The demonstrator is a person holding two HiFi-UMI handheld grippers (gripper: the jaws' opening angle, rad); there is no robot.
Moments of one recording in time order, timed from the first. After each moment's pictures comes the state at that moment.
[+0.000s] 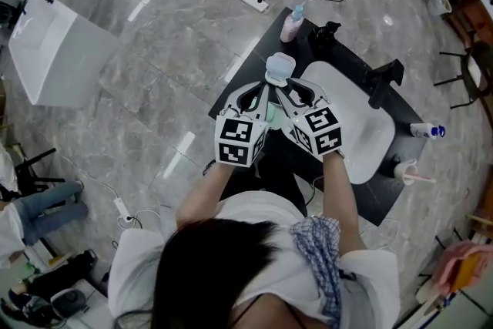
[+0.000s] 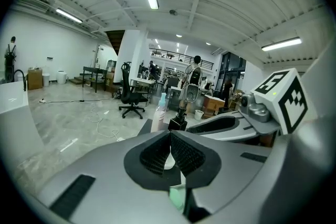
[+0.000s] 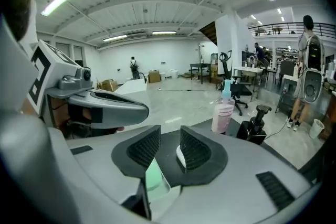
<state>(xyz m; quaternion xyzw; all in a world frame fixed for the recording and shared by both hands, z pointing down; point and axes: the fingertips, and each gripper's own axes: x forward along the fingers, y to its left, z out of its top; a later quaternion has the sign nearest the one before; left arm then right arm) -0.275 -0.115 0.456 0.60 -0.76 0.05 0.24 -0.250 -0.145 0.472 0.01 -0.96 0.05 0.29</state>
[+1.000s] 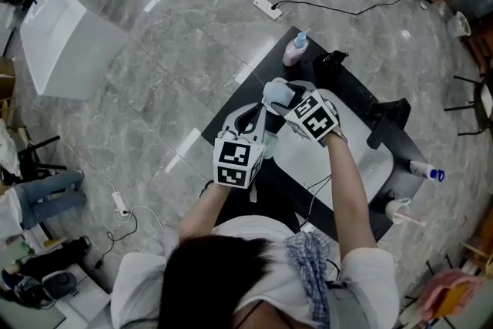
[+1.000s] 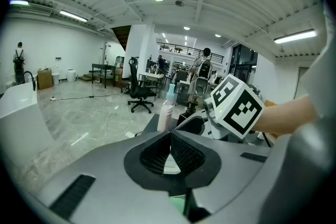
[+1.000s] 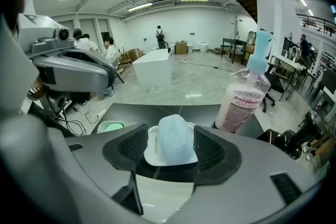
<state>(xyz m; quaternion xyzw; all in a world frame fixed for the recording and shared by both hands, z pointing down) -0.292 -0.149 0.485 0.56 -0.78 0.07 0.27 -0.294 -0.201 0.567 -0.15 -0.89 -0.02 0.43</state>
